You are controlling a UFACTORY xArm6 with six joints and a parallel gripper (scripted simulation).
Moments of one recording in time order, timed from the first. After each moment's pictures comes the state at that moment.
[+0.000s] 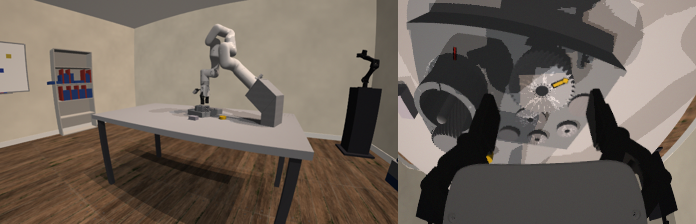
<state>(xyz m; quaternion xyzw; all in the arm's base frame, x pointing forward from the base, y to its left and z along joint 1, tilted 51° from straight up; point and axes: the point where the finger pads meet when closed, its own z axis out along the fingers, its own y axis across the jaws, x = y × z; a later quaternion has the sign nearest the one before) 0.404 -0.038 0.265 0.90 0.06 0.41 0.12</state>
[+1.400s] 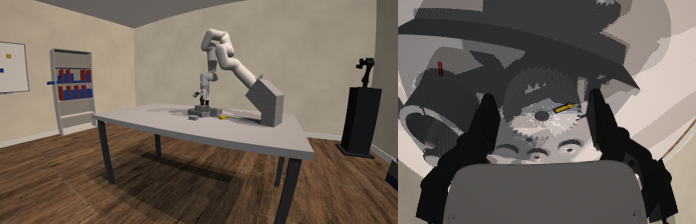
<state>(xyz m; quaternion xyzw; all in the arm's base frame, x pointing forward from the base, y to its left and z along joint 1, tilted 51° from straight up) 0.428 -0.043 0.245 0.90 0.06 0.41 0.12</state>
